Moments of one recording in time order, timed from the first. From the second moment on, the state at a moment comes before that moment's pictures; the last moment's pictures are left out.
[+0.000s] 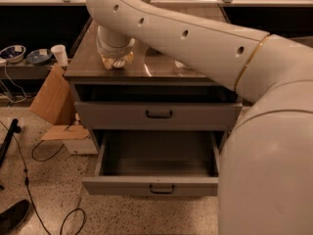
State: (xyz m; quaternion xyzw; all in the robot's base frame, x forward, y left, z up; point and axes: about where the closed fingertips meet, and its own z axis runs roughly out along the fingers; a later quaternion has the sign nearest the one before) arm 0.704 0.123 0.853 -0.94 -0.20 -0.28 0.08
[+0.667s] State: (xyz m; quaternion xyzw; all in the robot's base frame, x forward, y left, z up) arm 0.709 0.119 0.844 -0.94 -0.19 -0.27 0.08
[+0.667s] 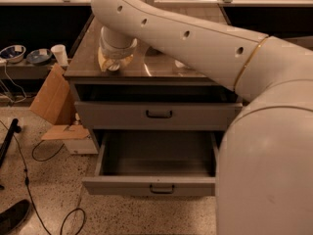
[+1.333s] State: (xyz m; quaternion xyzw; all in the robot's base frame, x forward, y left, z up) arm 0.708 0.116 0.849 -0.94 -0.18 -0.27 0.09
